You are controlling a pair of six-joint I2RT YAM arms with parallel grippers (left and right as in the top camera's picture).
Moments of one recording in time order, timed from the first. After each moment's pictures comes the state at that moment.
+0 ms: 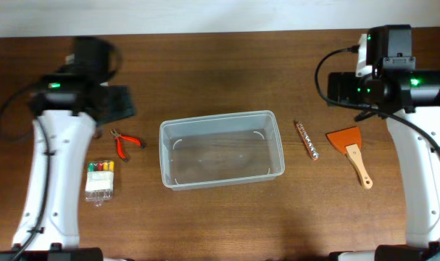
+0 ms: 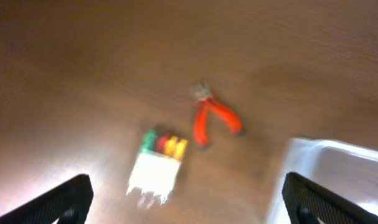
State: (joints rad) left arm -0.02 1.60 1.71 -1.34 -0.29 -0.32; right arm -0.01 1.56 1.71 -1.18 0.17 0.04
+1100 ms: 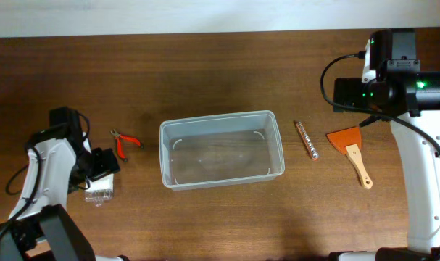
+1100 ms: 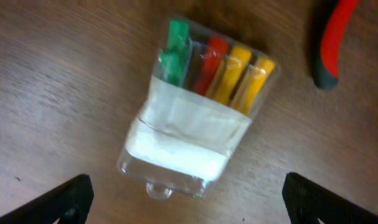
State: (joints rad) left arm 0.30 1.61 1.07 -1.02 -0.09 -0.16; right arm -0.01 1.54 1.72 -1.25 0.22 0.04
